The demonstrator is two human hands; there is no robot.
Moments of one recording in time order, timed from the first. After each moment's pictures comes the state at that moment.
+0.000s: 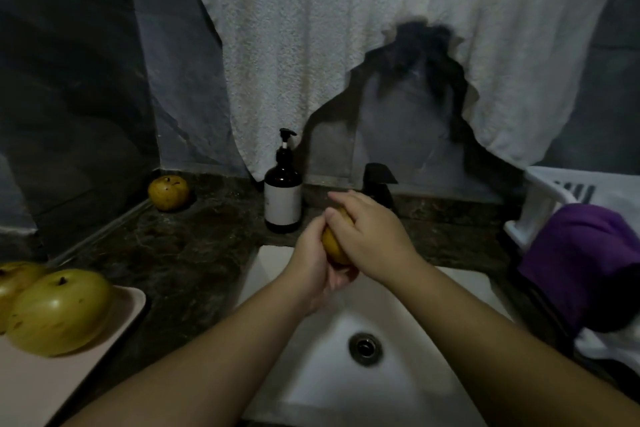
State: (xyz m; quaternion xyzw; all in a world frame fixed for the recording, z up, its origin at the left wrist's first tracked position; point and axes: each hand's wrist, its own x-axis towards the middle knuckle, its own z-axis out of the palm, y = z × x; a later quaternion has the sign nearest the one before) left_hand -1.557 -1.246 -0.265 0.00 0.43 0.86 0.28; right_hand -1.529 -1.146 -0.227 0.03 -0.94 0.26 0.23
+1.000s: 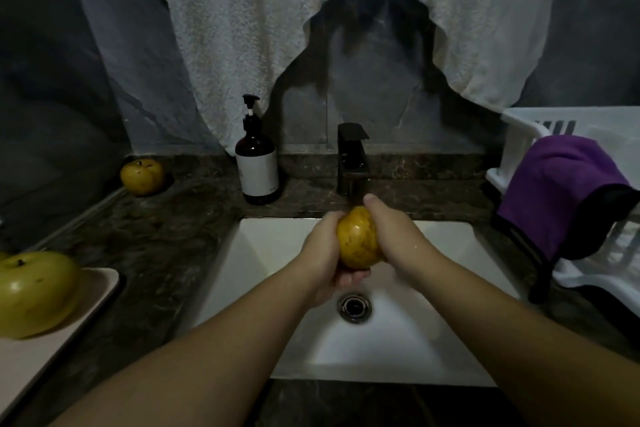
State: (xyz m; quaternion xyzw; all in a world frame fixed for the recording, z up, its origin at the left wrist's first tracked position) left_hand -1.519 -1.216 -0.297 -0.01 0.62 0.72 0.31; right_hand -1.498 -1.093 -0.292 -0.16 -0.81 0.55 0.16
